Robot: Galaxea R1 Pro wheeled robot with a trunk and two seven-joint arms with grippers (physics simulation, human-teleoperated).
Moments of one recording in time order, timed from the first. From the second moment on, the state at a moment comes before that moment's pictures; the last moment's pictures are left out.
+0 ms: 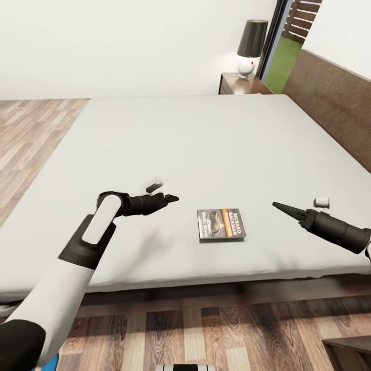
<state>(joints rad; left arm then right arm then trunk) -0.96 0.06 -0.29 -1.26 1.19 0.93 0.38 -0.53 -0.42 -0.27 -1.62 -0.86 0.95 0.70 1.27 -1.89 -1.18</state>
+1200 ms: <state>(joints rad) -0.98 0.08 -0.29 -1.03 1.07 0.84 0.02 -0.53 -0.41 -0.27 -1.62 -0.86 0.94 0.72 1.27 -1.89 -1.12</state>
